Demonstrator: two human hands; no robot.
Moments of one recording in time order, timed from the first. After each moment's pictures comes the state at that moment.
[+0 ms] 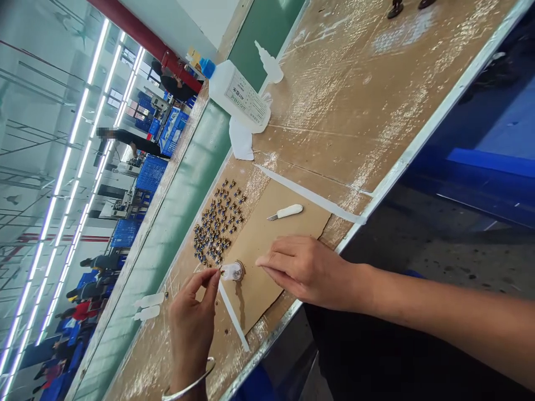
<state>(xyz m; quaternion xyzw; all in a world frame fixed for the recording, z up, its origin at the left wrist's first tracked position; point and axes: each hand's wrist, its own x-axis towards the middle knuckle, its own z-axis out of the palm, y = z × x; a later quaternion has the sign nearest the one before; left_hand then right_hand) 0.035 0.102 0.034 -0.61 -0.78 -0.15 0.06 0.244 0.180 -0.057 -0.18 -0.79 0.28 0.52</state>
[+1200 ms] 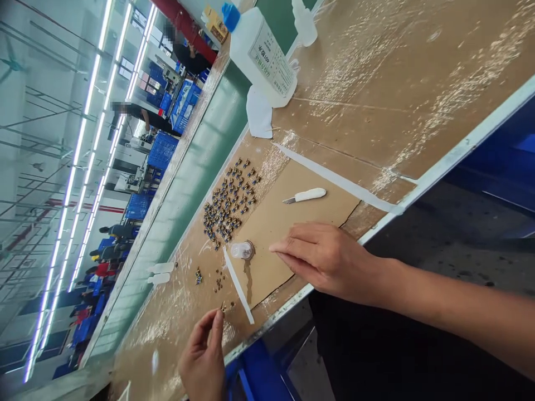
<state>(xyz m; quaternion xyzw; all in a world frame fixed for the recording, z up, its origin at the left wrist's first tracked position) 0.028 -0.012 -0.007 -0.20 -0.93 -0.31 -0.01 0.245 0.177 -0.060 -0.17 -0.78 0.30 0.52</state>
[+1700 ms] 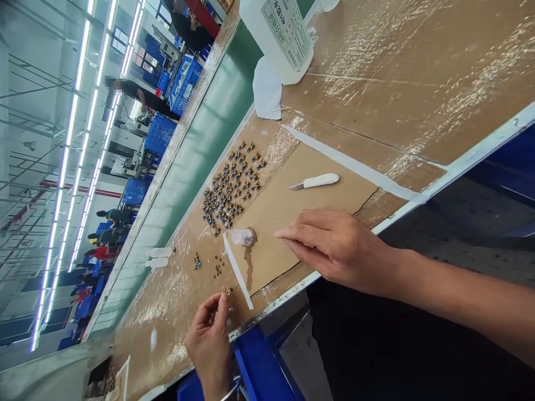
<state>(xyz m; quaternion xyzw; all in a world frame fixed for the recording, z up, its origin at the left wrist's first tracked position) 0.033 -0.011 -0.020 -0.20 -0.92 -0.34 -0.03 0.245 0.175 -0.059 -0.19 -0.78 0.30 0.51</state>
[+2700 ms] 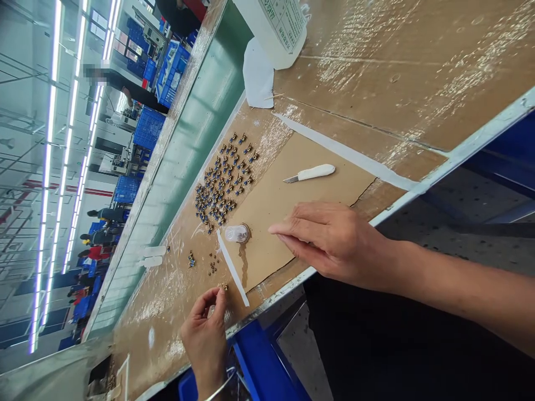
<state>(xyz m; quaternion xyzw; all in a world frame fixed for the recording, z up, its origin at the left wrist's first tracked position) 0.039 0.001 -0.007 -0.24 -0.94 -0.24 -0.03 0.247 0.175 -0.058 -0.20 -0.79 0.31 0.49</state>
